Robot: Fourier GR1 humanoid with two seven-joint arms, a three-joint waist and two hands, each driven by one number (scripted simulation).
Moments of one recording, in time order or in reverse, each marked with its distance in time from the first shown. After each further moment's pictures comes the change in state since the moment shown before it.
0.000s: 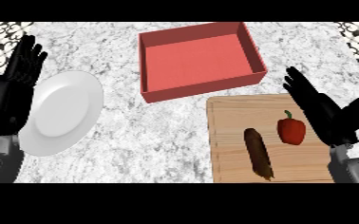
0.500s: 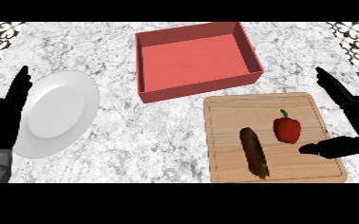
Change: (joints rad) left arm 0.113 0.064 -0.003 0.186 -0.176 0.055 0.021; right arm 0.059 -0.208 -0.038 -0.001 0.231 0.076 -0.212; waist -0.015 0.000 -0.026
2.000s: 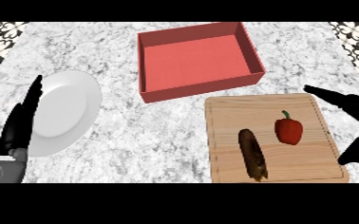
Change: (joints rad) left arm -0.036 -0.069 0.011 0.186 -0.106 -0.007 -0.056; right arm -0.166 -0.166 0.130 0.300 0.482 0.294 -0.247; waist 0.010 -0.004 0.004
